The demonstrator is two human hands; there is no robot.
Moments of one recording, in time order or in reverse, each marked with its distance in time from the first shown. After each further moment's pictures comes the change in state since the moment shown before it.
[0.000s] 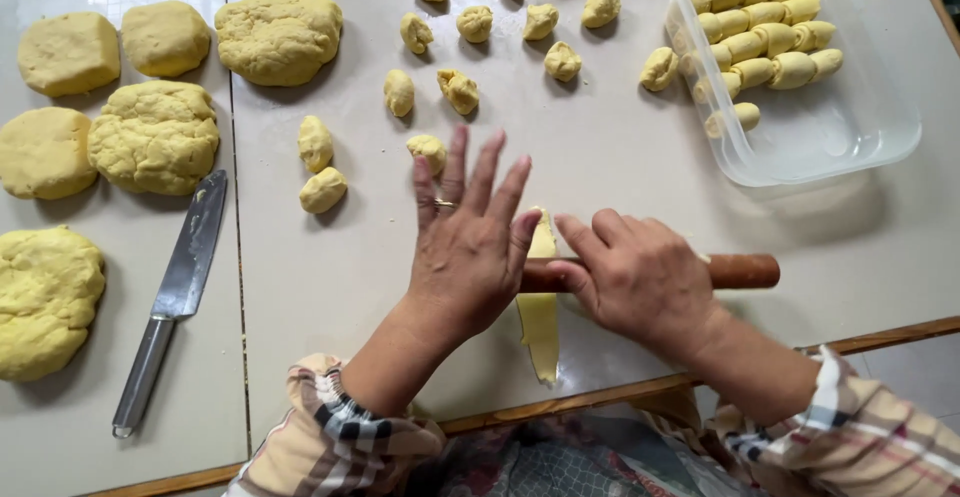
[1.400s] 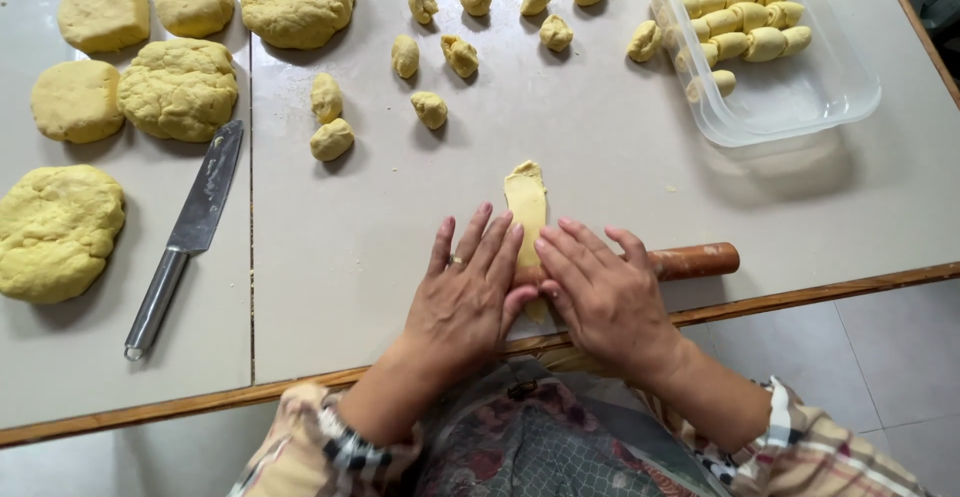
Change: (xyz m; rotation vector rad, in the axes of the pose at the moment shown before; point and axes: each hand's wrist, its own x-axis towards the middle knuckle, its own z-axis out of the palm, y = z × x) left_hand -0.099 0.027 0.007 0.071 -0.226 0.069; right_hand -0.066 -0.051 0.021 0.168 0.263 -0.032
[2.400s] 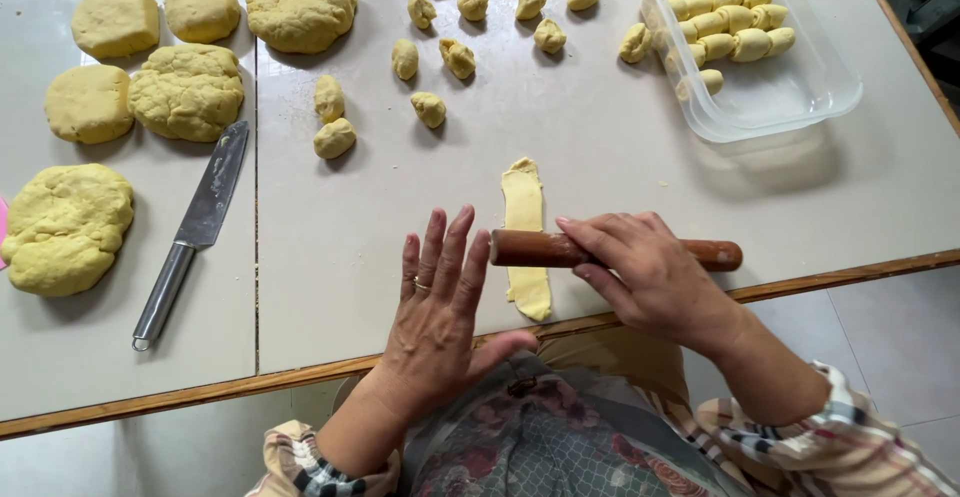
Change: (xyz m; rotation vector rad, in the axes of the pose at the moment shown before) left_hand -0.035 0.003 -0.027 -0.084 0.199 0.044; right_hand 0.006 0.036 -0.043 0.272 -0.304 0.005
